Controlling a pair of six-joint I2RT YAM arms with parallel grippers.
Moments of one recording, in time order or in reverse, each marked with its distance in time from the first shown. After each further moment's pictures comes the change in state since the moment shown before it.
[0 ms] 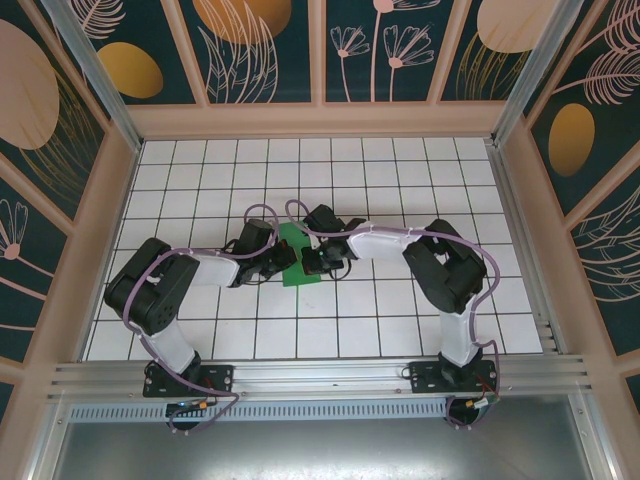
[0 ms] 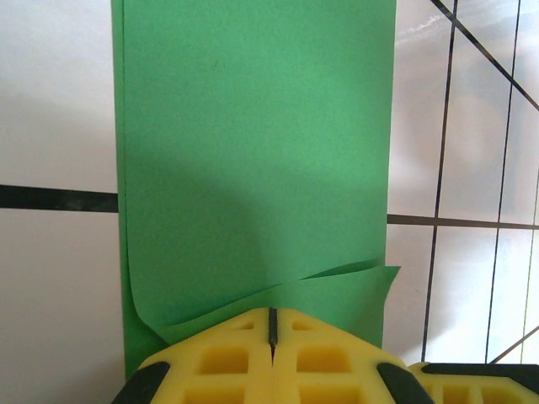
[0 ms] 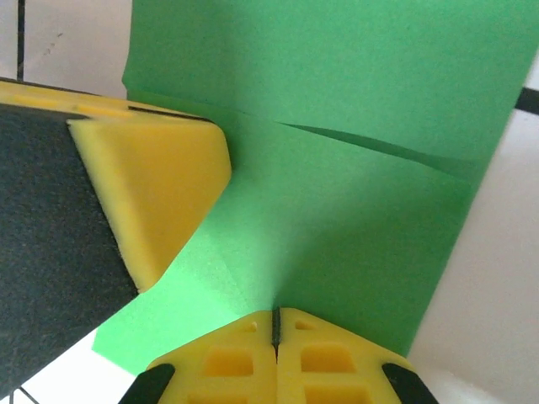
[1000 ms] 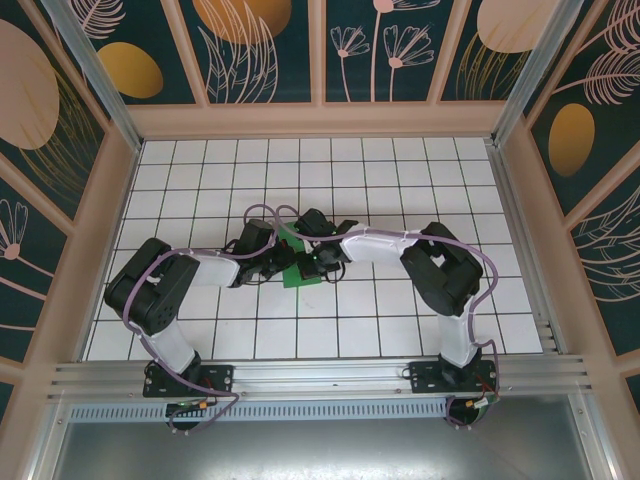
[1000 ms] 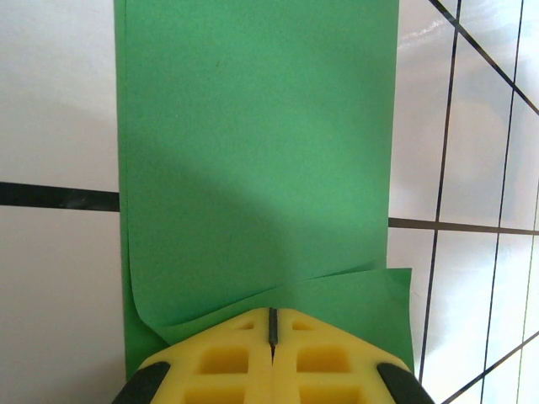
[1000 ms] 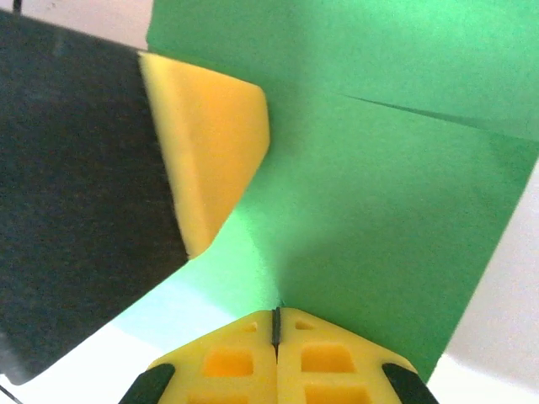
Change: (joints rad) left arm -0.003 0.000 0.000 -0.001 -0.011 -0.013; right arm 0.055 0.005 0.037 -0.068 0.076 -0.023
